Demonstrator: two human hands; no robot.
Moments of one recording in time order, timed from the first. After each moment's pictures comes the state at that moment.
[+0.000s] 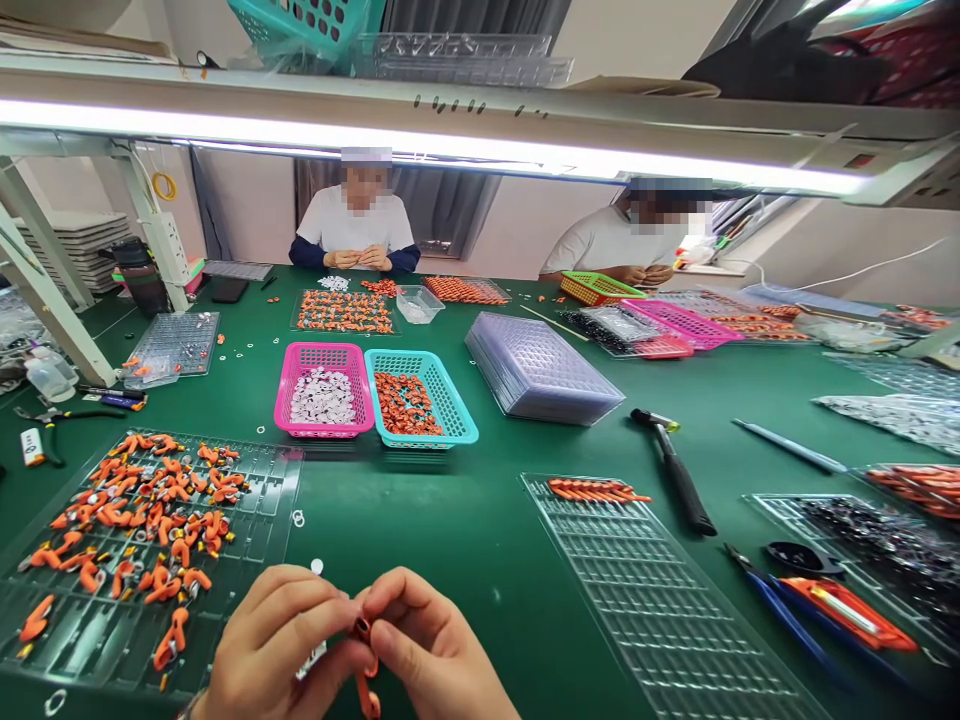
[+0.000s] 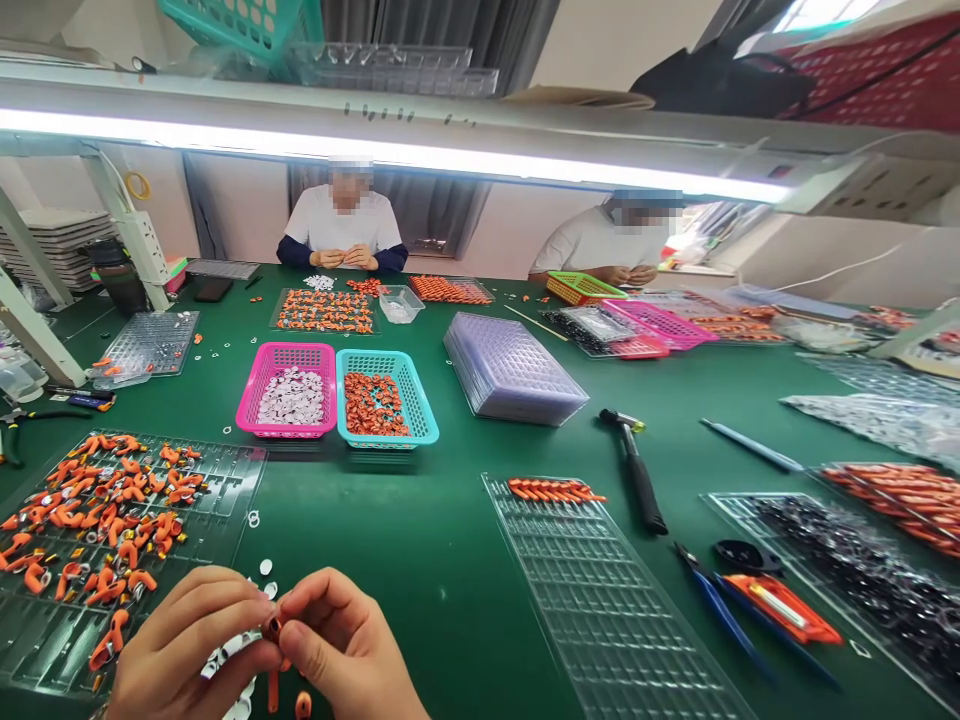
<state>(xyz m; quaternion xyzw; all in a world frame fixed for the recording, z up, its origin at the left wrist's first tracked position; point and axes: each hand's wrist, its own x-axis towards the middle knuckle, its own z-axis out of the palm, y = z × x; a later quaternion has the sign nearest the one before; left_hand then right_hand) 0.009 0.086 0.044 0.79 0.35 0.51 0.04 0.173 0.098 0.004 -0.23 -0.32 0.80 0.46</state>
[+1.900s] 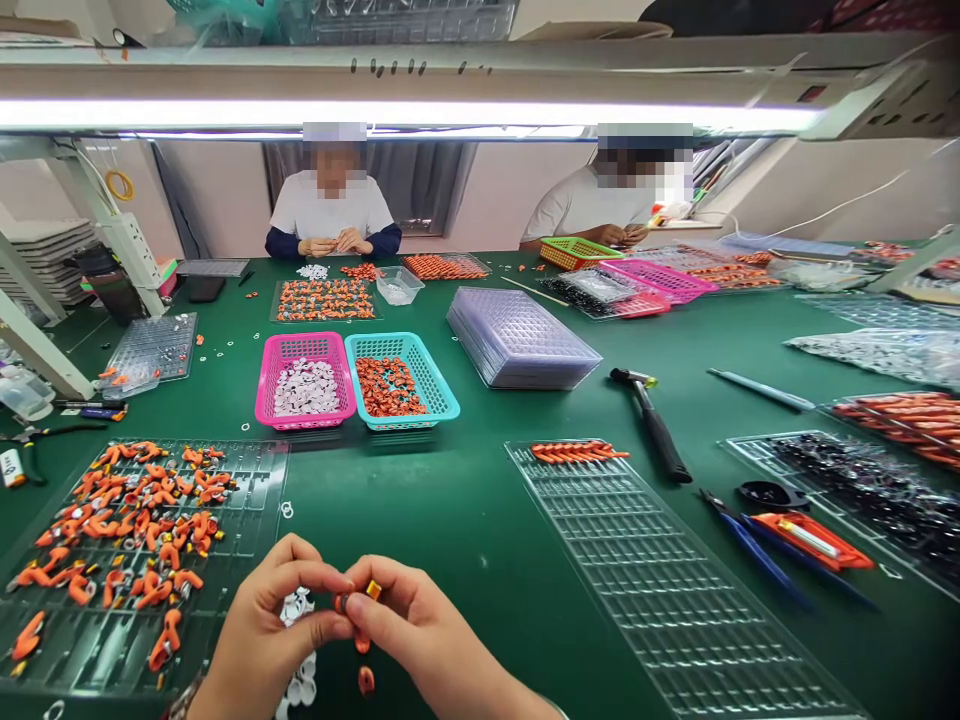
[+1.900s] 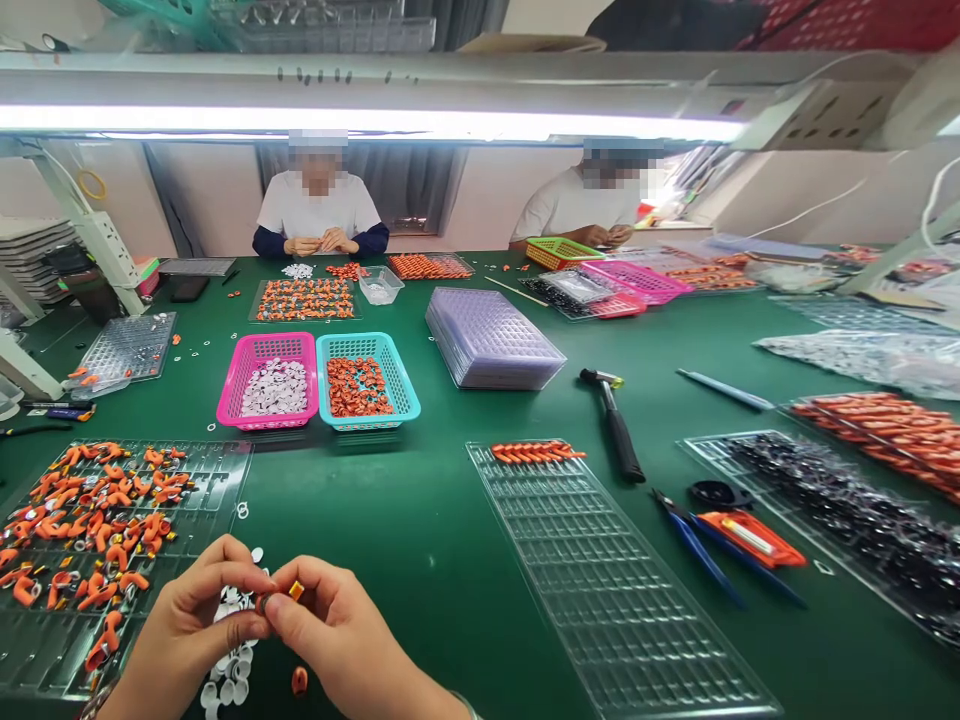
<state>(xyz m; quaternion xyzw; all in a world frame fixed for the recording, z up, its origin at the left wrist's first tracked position) 0.009 0.096 0.031 0.60 0.47 0.47 0.45 0.181 0.108 0.022 -0.35 -0.45 0.74 0.36</state>
